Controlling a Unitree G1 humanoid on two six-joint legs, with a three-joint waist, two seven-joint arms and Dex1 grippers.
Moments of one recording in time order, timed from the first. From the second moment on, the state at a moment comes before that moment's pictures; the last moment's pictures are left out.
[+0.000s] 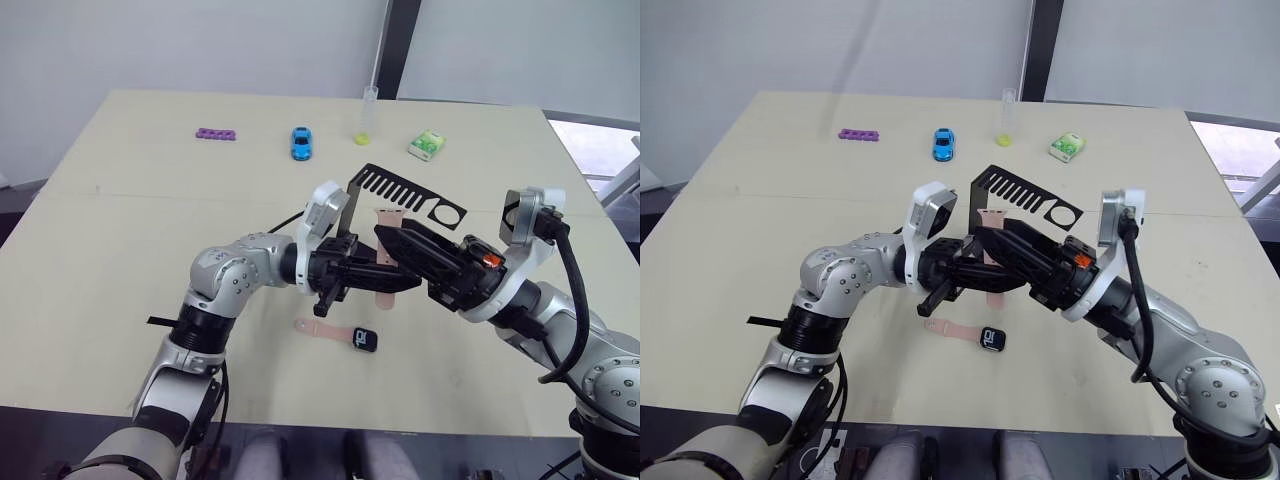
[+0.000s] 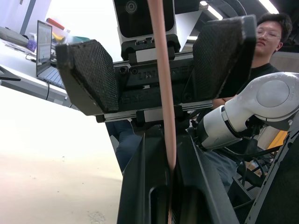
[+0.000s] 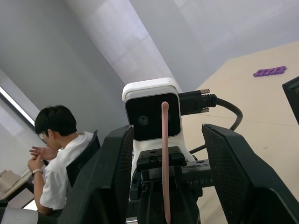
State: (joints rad) left arm -0.78 0.25 -0.17 0.01 -0.79 0.89 -1.15; right arm -0.25 -0.63 -0.16 -0.66 1.60 0.68 0.16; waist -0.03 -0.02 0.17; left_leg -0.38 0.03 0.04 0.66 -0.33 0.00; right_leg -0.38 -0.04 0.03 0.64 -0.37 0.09
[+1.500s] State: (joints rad) left arm -0.80 0.25 -0.16 0.01 -0.79 0.89 -1.13; right arm -0.26 -0.61 -0.16 -0.66 1.63 0.68 0.12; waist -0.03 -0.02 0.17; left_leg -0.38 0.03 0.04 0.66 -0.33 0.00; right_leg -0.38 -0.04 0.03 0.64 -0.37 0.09
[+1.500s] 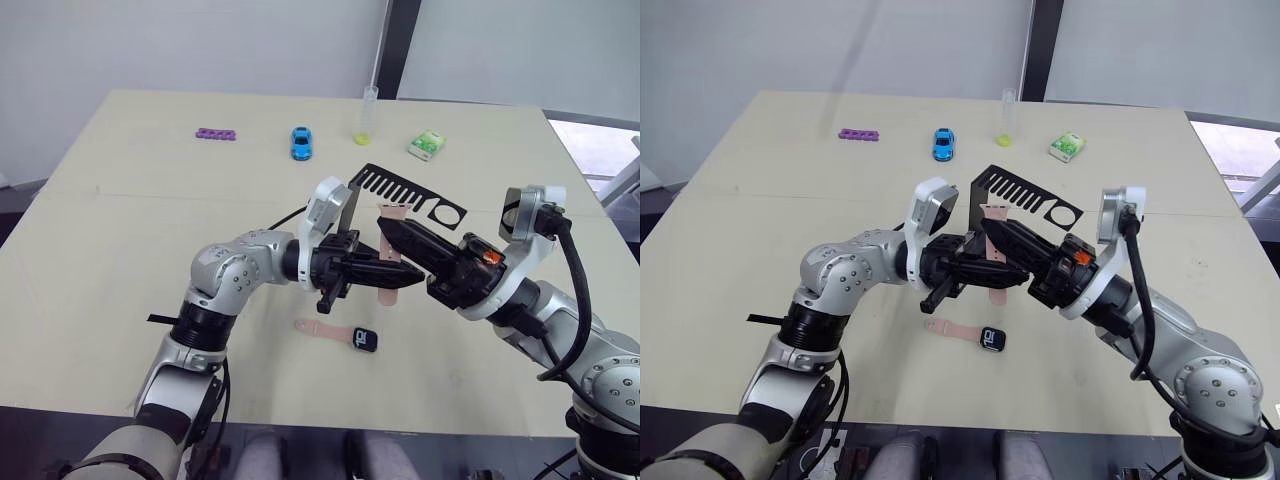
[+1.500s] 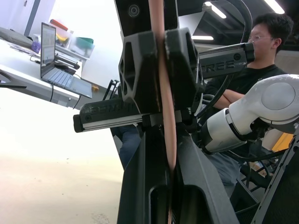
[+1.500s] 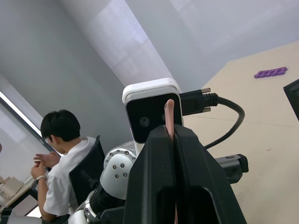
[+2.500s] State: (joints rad) left arm -0.80 0.25 -0.16 0.01 -0.79 0.89 -1.13; right arm -0.27 -0.64 -0.16 -0.66 1.64 0.68 0.12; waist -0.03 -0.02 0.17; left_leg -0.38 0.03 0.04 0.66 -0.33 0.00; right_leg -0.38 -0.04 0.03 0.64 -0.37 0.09
